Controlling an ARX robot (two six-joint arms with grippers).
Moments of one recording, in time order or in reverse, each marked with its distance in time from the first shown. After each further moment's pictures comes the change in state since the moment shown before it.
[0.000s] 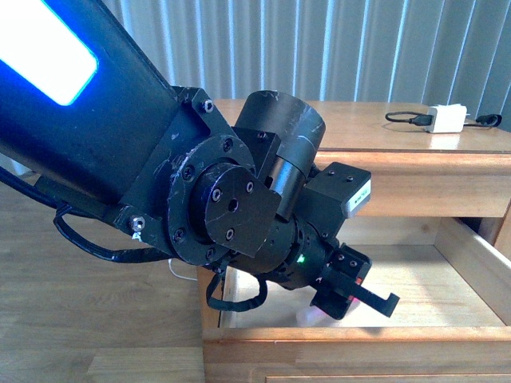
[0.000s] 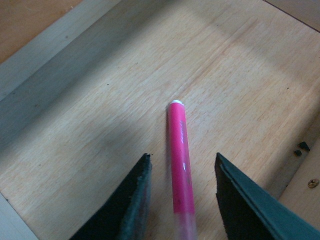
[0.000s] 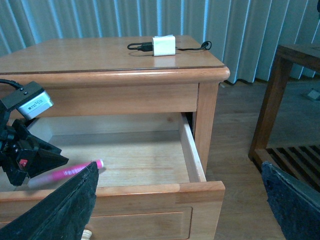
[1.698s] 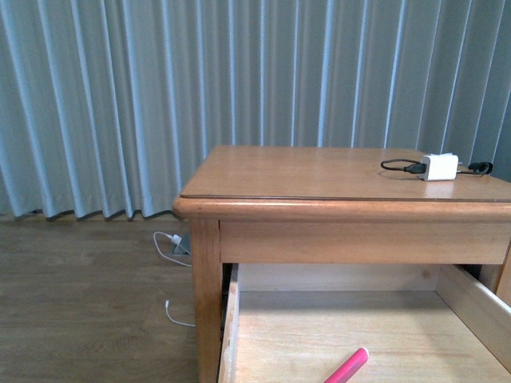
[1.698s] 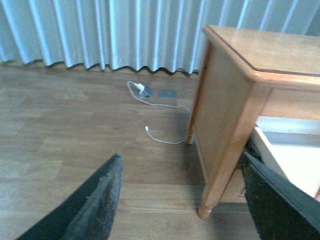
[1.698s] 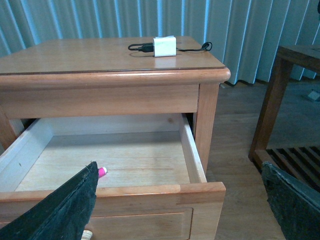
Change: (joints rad) left arm 0.601 -1.672 -1.200 0.134 -0.144 -0.261; right arm 0.000 0.000 0.000 0.000 0.000 0.000
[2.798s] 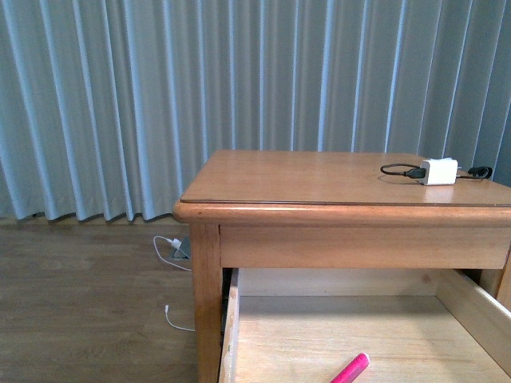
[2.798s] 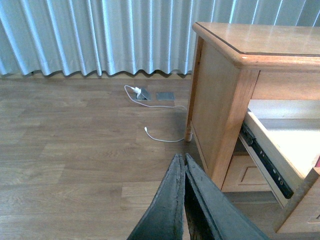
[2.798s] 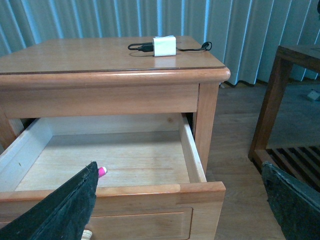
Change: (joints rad) left arm -0.031 -0.406 -0.103 -0.273 -0.005 0.049; right arm 0.000 0.000 0.000 -0.001 0.000 0.000
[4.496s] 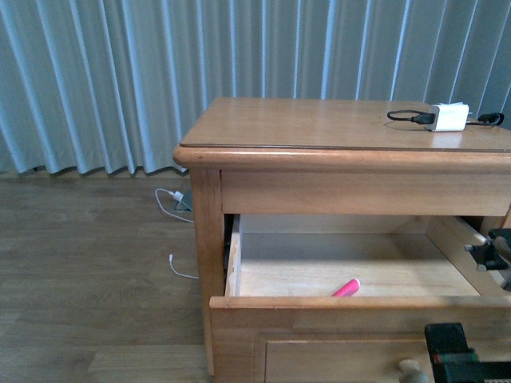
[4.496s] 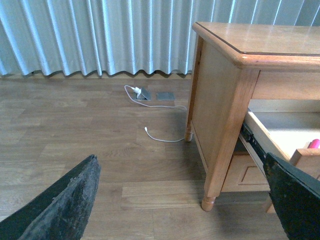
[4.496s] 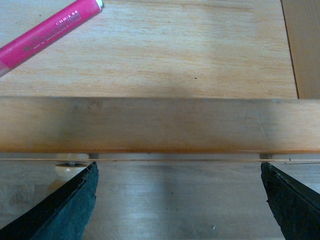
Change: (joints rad) left arm 0.000 -0.001 0.000 0.000 0.000 0.002; right arm 0.203 1.412 0.524 0.145 0.125 0.089
